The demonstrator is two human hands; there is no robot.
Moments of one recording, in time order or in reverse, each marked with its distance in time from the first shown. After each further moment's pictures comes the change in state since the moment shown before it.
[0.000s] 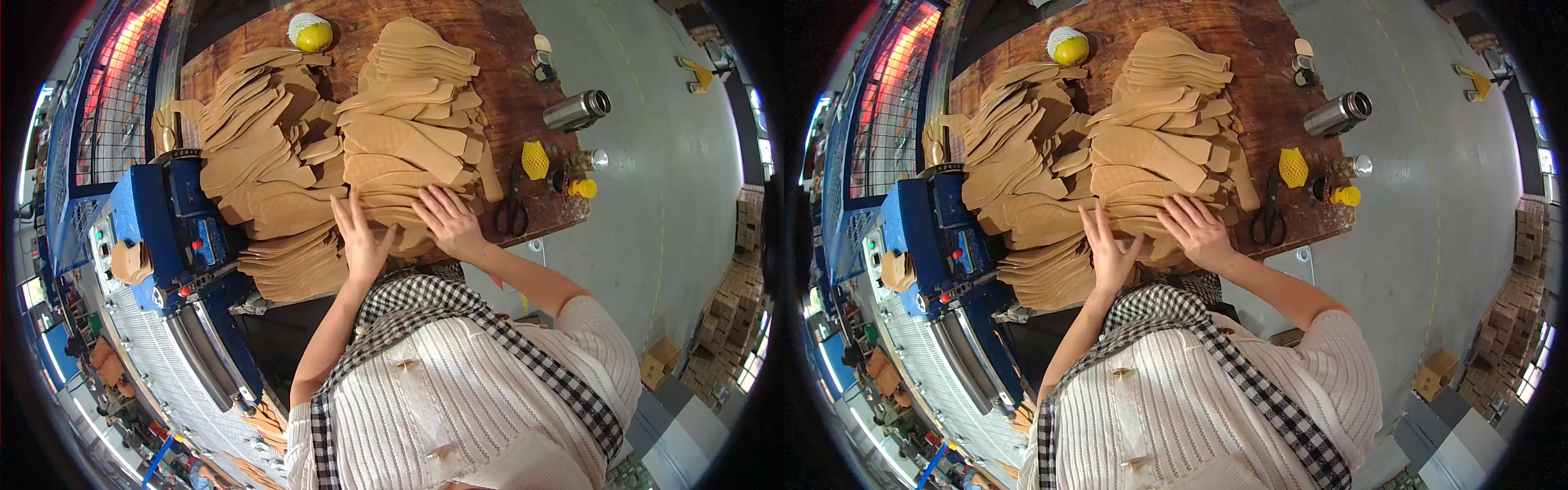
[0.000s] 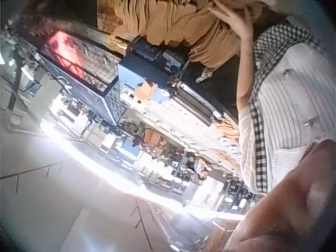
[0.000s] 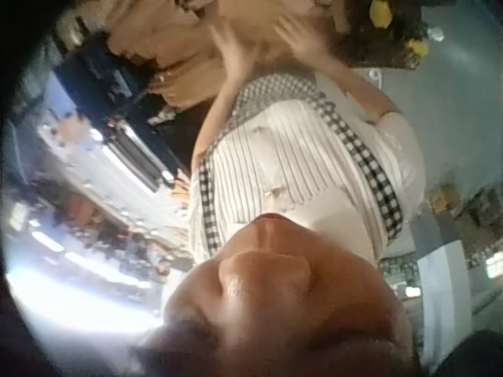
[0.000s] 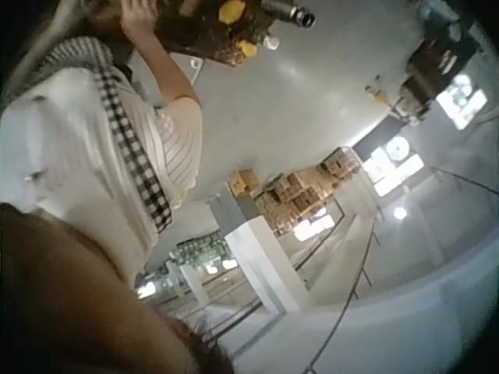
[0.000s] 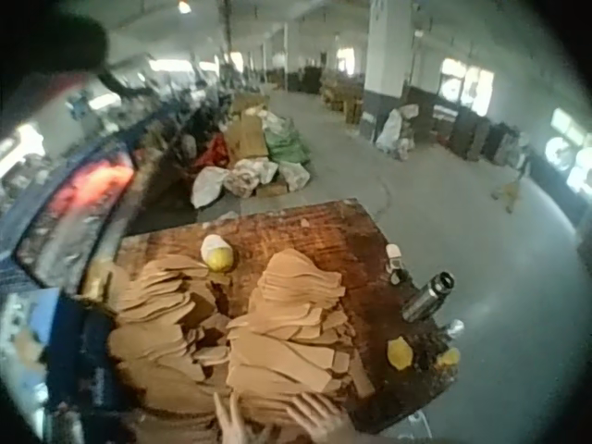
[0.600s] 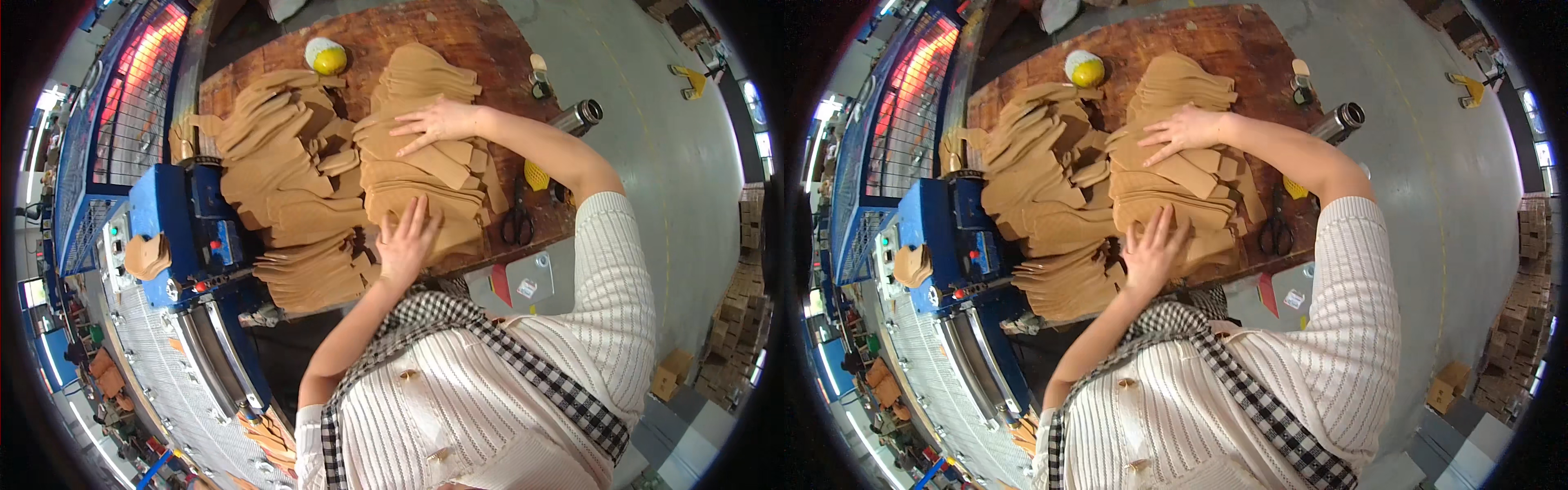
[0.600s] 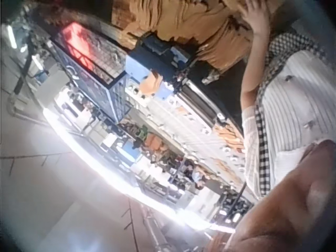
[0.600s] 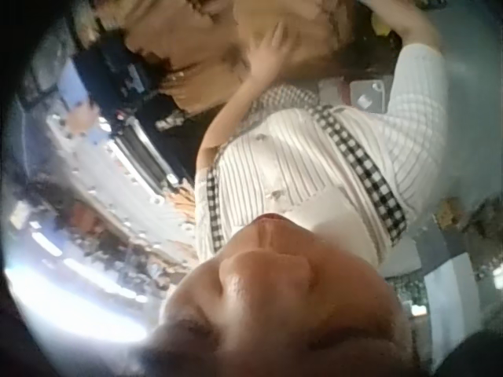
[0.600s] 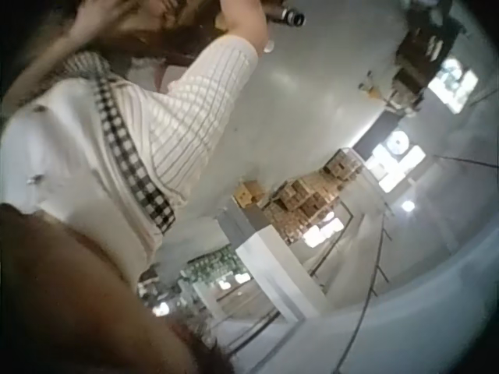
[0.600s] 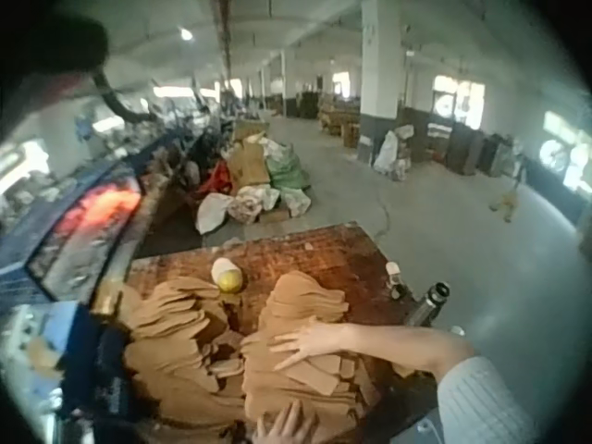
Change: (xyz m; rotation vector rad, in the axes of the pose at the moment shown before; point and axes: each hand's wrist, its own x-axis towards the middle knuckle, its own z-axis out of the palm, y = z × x) left_hand -0.004 0.019 0.022 0.723 -0.035 0.476; right_hand 0.183 0.152 -0.016 -0.295 -0.377 -0.788
